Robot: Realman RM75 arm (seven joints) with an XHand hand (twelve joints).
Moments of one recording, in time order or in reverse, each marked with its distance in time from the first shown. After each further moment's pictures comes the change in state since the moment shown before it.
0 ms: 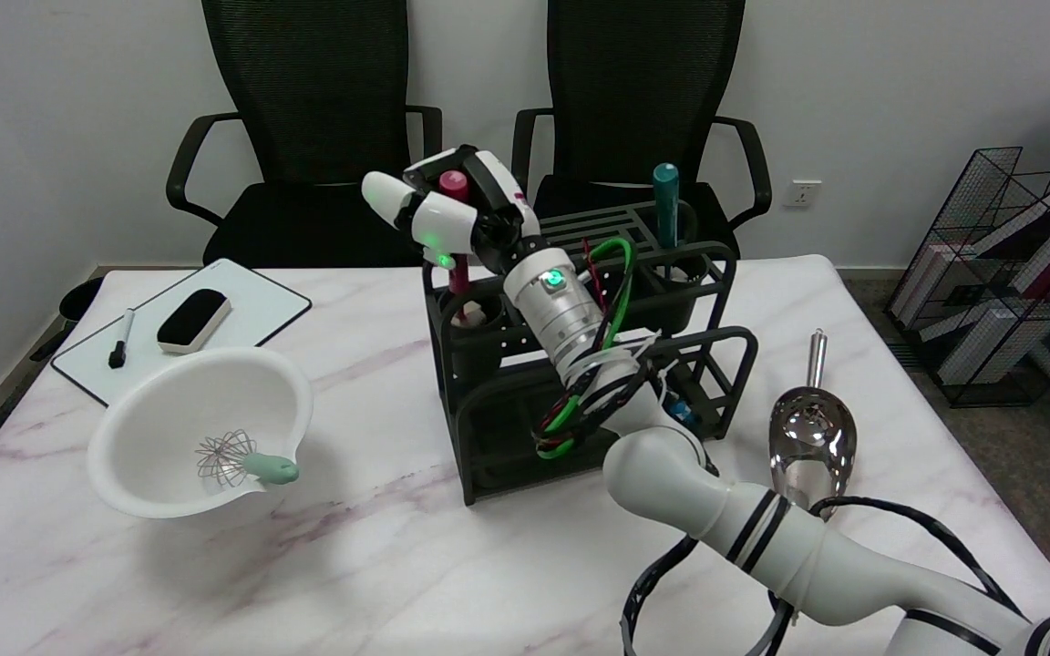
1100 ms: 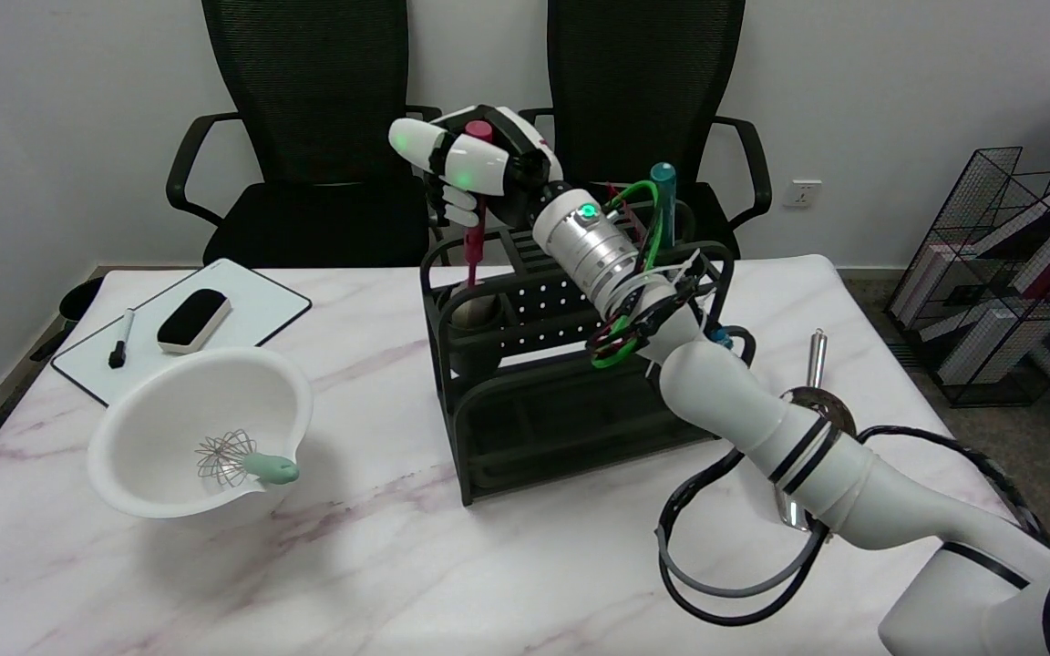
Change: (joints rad) arm 0.113 0.143 0.052 0.067 0.266 -0.255 -0.002
